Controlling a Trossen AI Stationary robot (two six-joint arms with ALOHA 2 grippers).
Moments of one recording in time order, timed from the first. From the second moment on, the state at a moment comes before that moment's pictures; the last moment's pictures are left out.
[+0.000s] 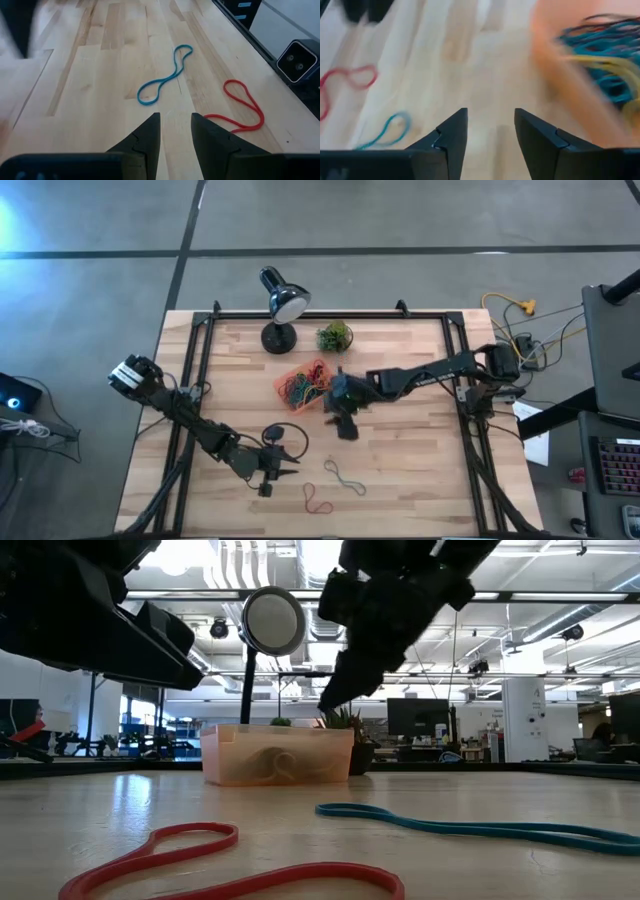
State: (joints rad) left arm -0.62 1.57 0.58 0.51 -0.42 -0.26; right arm 0.03 1.79 1.13 -0.18 -0.17 0.06
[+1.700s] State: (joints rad) left arm -0.56 1.94 1.20 -0.26 0.02 0.09; right arm 0.43 1.79 0.94 0.04 -0.09 0.23
